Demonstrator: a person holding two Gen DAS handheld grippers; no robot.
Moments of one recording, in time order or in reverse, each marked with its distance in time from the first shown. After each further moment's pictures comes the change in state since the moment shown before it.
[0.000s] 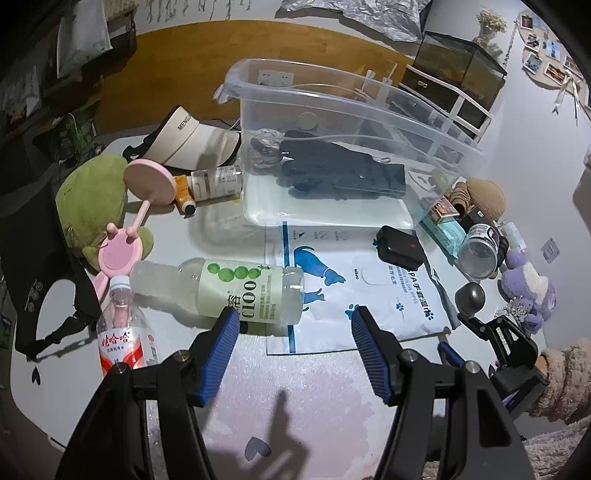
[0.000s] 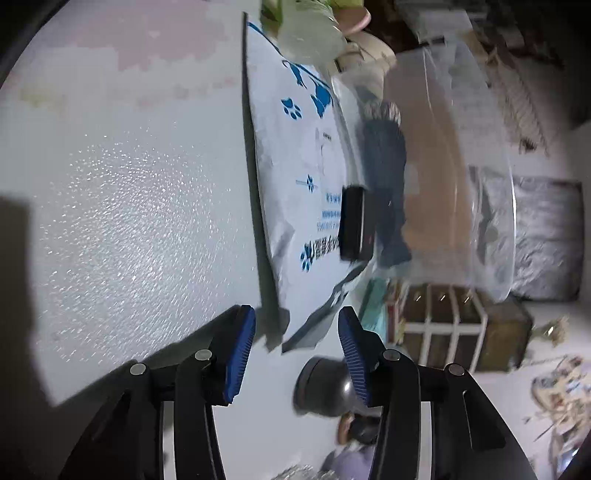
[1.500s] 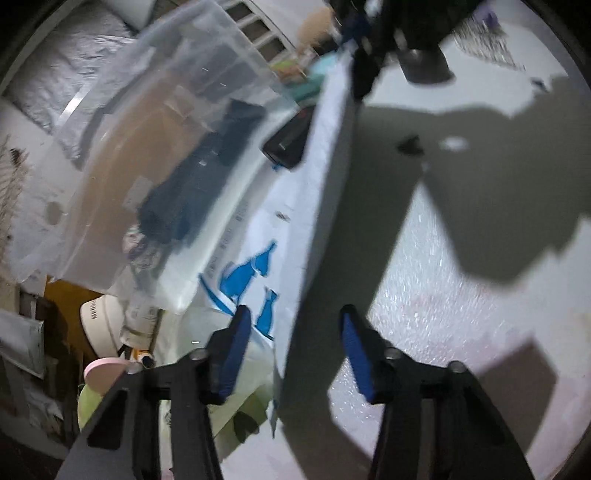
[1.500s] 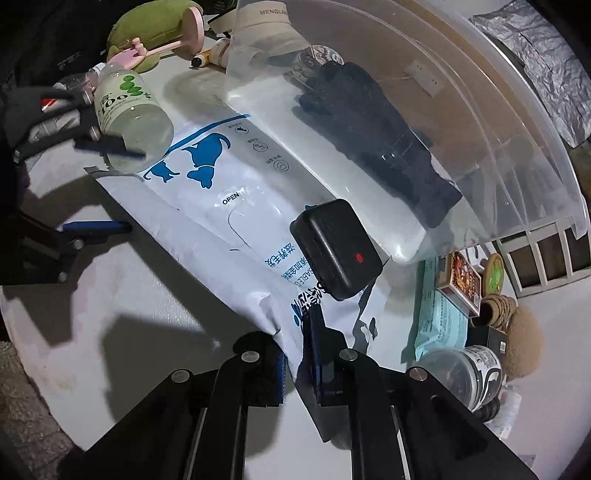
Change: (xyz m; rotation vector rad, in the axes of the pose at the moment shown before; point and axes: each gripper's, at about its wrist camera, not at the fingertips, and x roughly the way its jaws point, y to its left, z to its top) left arm 0.135 -0.072 -0.067 1.107 -0.066 0.152; right arm 0.069 -0.151 0.037 0.632 0.146 0.546
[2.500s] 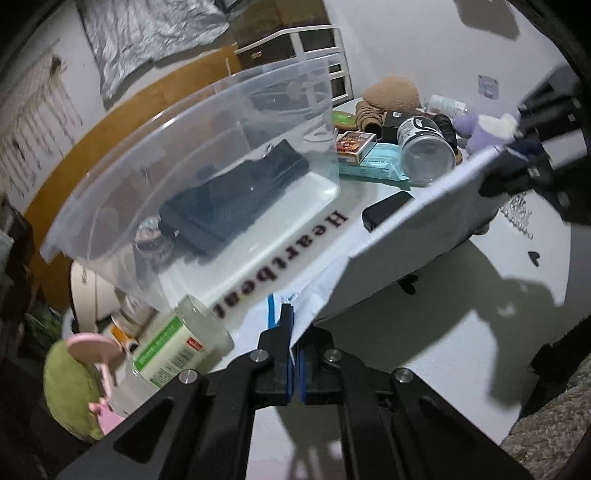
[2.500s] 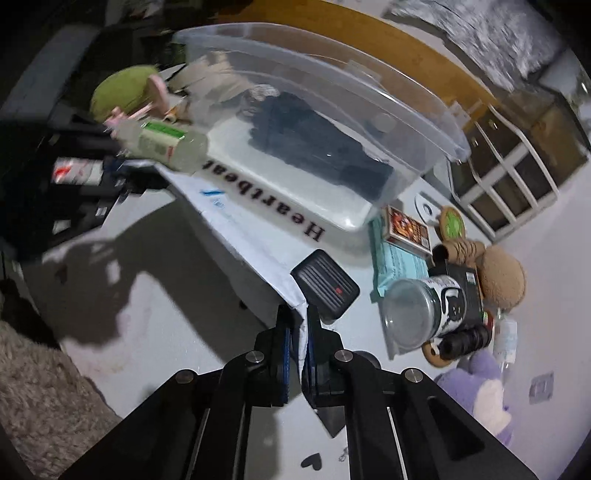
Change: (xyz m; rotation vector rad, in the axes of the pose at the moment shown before) left arm -0.066 0.057 0.055 -0.399 -0.066 -0.142; right arm -0.093 -0.010 -0.056 0.184 -0.081 -0.029
